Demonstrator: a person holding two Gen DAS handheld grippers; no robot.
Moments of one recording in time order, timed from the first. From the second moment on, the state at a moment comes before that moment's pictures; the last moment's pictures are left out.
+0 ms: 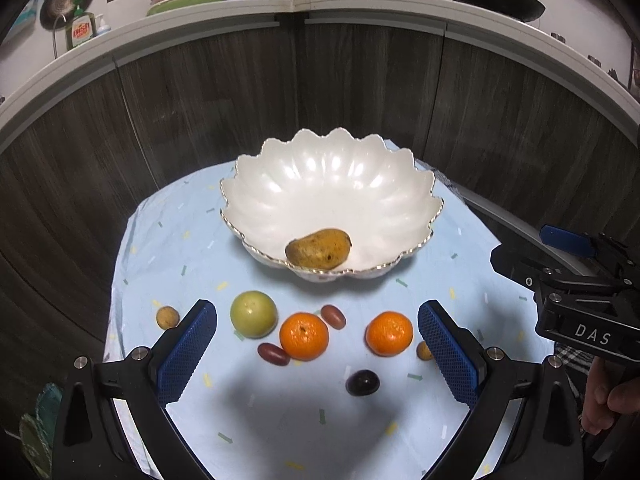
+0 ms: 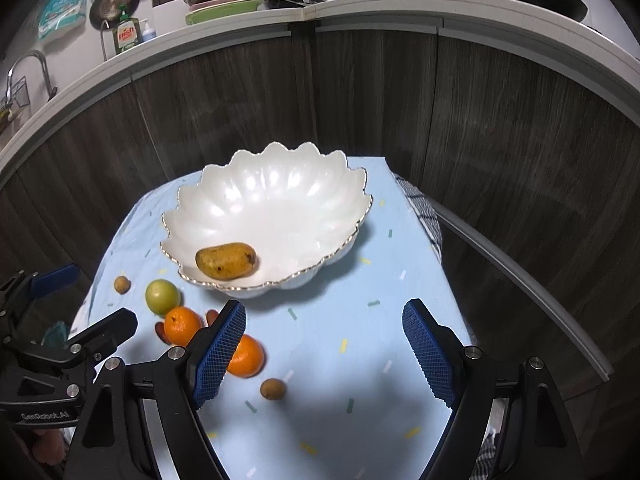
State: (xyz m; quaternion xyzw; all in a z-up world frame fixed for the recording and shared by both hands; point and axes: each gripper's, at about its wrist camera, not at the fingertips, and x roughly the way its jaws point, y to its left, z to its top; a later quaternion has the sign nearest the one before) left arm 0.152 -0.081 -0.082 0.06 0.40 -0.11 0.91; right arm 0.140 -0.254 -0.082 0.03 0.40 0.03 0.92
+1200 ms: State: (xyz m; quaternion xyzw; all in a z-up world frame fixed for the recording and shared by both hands) left arm 0.135 -0.088 -0.170 0.06 0.42 -0.13 0.90; right arm 0.123 -0.241 -0.152 -0.03 0.42 0.06 0.91
